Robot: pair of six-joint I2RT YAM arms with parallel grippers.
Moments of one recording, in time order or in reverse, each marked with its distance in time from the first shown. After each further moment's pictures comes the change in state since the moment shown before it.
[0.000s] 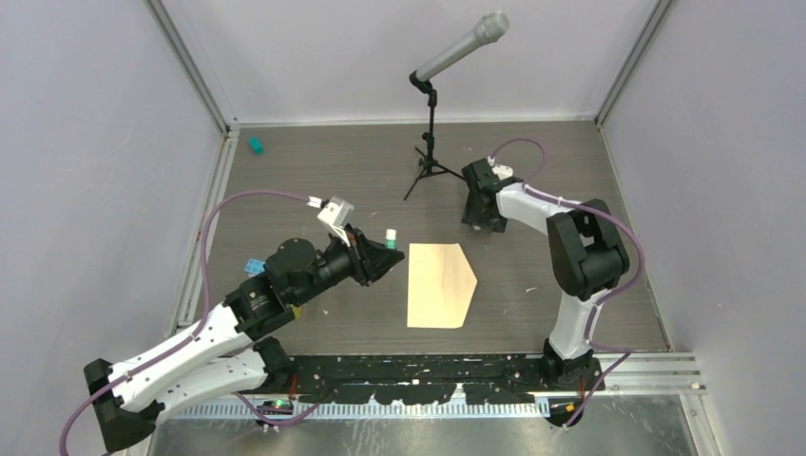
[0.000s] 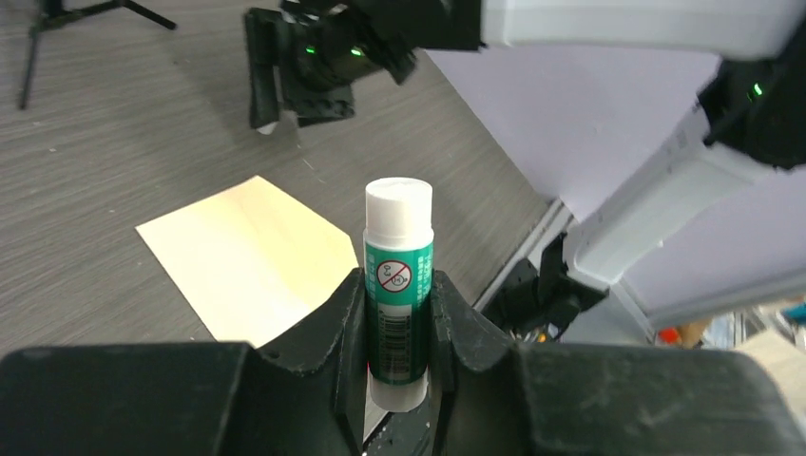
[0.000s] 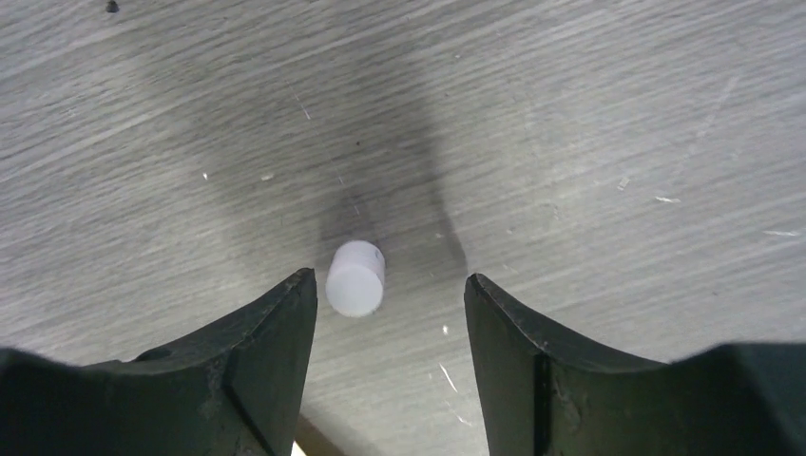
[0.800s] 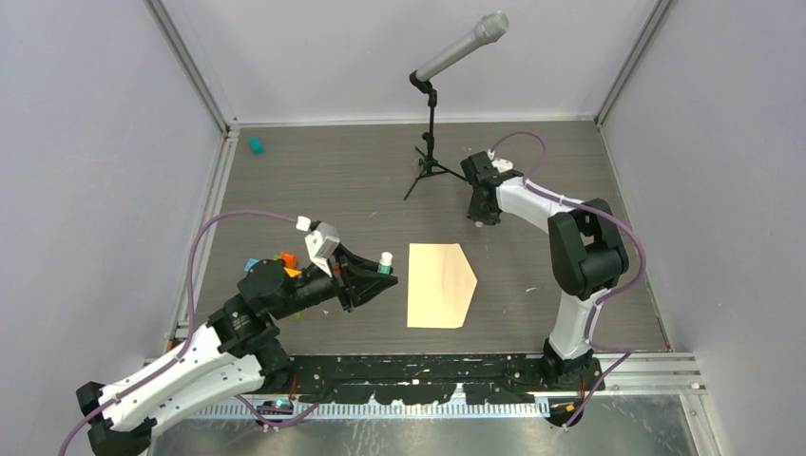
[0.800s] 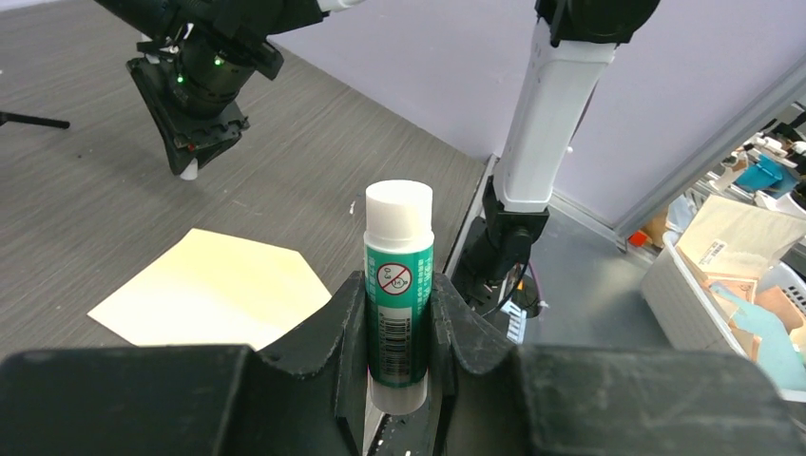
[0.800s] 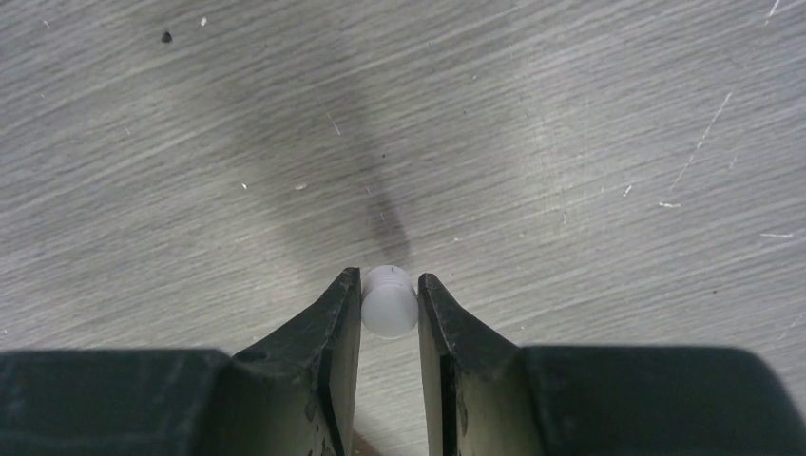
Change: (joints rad) left arm -0.001 -0.193 -0.129 0.118 0.229 0.163; right arm 0.005 -0.012 0.062 -0.074 -0.011 0.014
